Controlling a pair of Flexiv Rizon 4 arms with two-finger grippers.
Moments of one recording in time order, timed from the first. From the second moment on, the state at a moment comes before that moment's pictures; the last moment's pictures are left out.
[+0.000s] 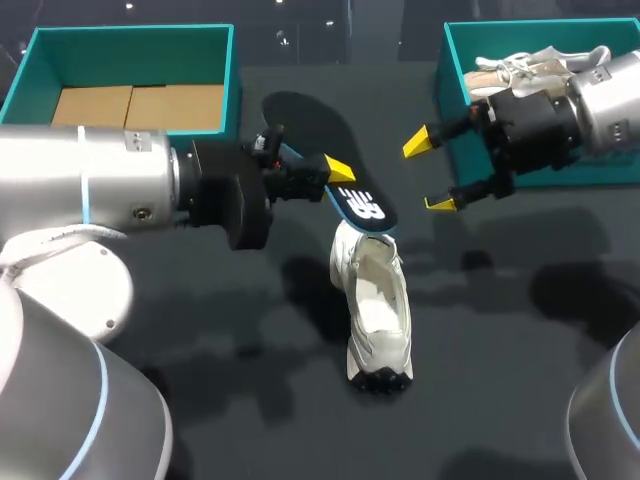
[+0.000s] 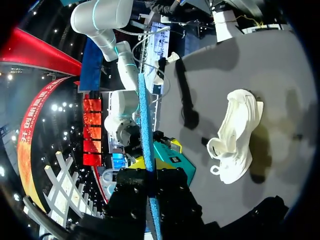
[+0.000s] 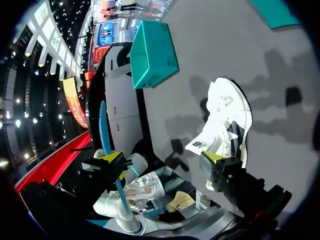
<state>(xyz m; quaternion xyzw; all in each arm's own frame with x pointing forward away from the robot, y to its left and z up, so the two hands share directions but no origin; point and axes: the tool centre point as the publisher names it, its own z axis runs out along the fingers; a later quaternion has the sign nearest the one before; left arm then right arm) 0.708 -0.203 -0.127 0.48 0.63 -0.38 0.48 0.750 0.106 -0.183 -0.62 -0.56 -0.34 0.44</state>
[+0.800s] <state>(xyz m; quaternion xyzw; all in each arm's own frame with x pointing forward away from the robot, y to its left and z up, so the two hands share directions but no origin) 0.720 -0.212 -0.158 0.48 0.57 -0.46 0.48 0.760 0.128 -0.165 -0.56 -0.55 -0.42 0.45</state>
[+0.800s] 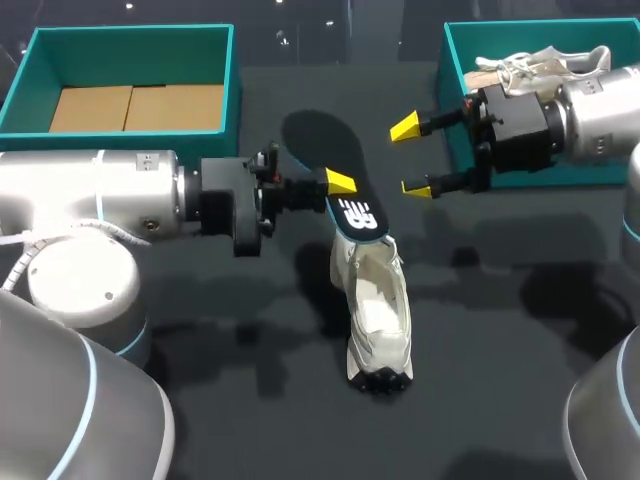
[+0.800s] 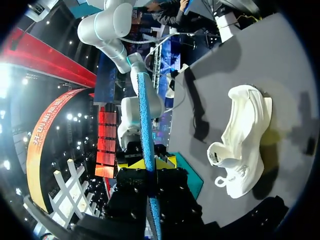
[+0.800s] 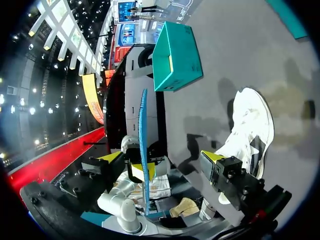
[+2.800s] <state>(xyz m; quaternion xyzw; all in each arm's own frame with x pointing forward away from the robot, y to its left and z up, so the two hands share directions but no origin) 0.744 -0.264 -0.181 0.55 0.53 -0.47 0.45 0.764 0.161 -0.172 -0.53 -0.53 -0.48 0.46</state>
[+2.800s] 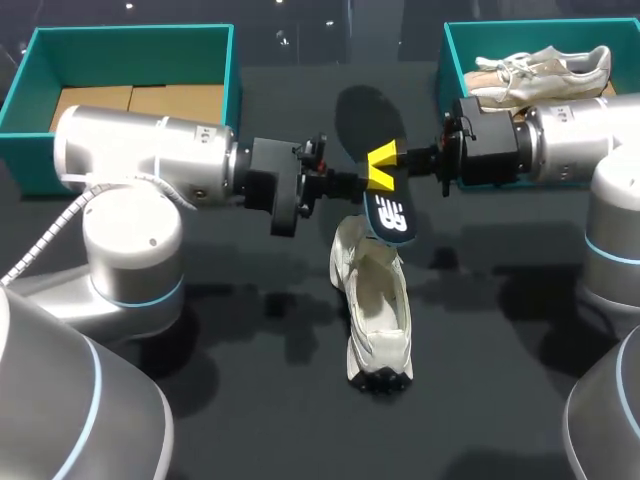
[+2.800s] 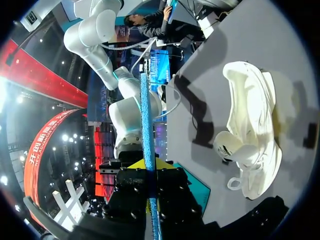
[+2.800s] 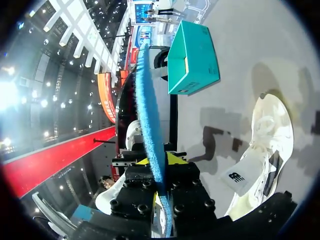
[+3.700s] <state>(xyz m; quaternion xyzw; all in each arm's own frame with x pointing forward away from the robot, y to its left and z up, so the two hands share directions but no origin) 0.768 -0.199 -0.177 0.53 0.58 -0.41 0.47 0.767 0.150 -0.186 -0.55 -0.52 -0.47 0.46</state>
